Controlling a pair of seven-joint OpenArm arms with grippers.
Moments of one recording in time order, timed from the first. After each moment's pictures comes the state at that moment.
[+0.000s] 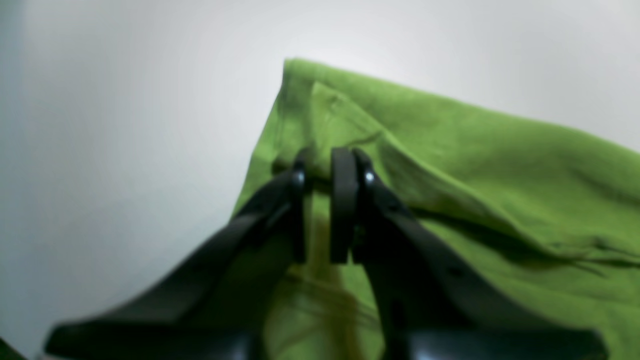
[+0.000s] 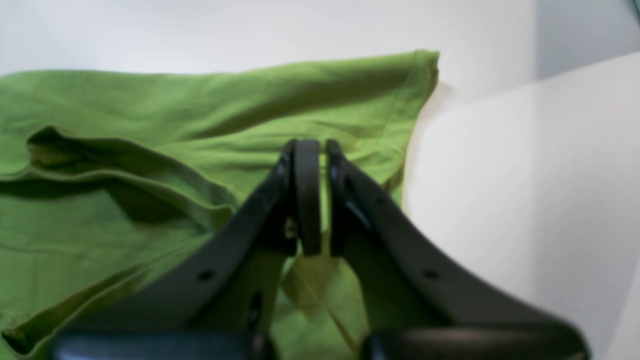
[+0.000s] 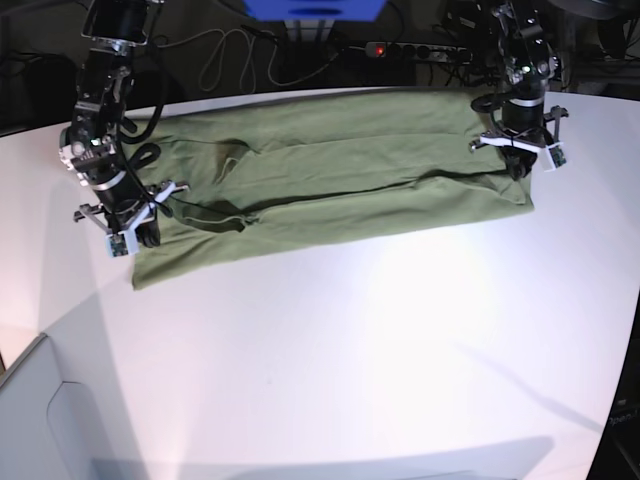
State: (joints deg) left arm 28.9 -5.3 -25.4 100.8 -20.7 -5.0 19.1; right arm -10.4 6.4 17.7 97.2 6.3 28.7 -34.7
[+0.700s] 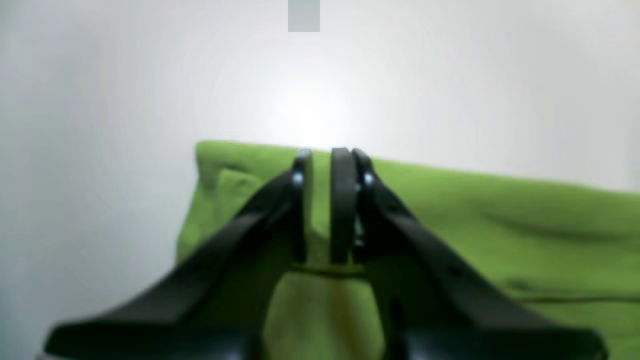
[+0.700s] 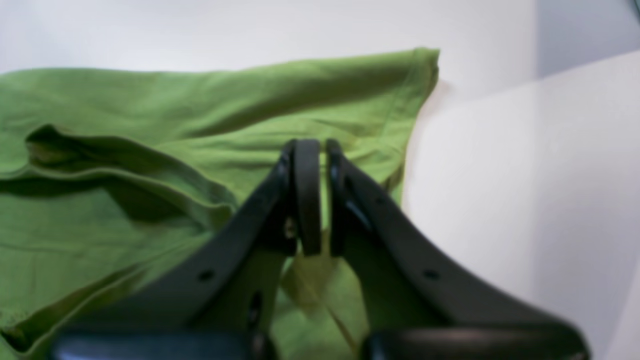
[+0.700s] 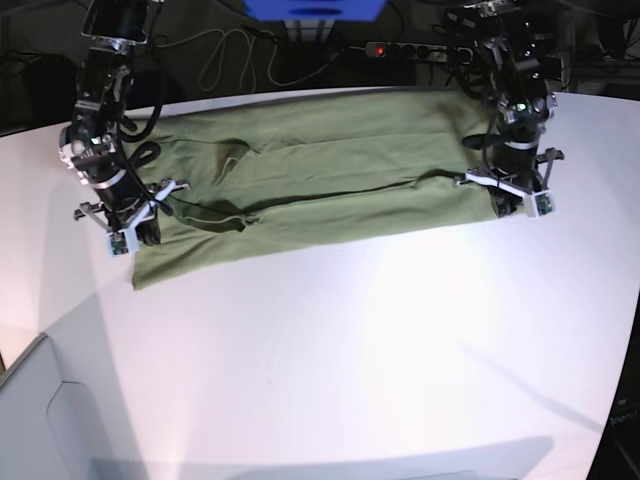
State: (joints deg) left arm 20.1 -4.8 -22.0 105.1 -12.7 -4.8 33.6; right arm -11.0 6.5 17.7 97.2 6.3 28.7 -34.7
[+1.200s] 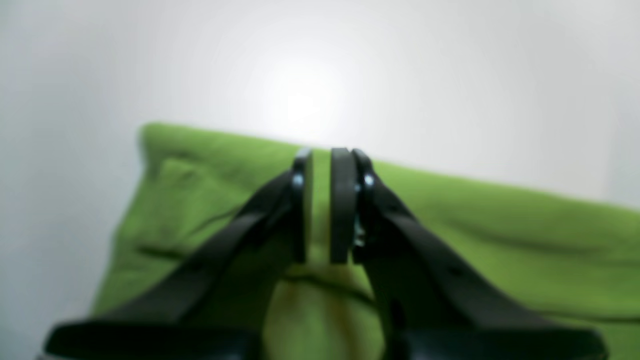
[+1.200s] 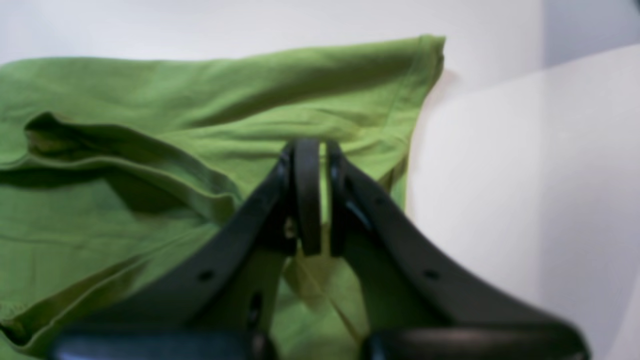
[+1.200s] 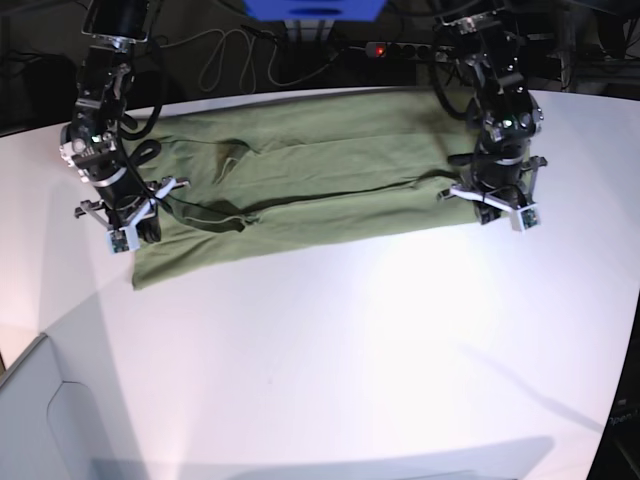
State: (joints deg) left arm 14.9 2.4 -23.5 105.1 -10.1 -4.8 40.1; right arm -11.2 6.4 17.6 97.2 6.2 28.7 -34.8
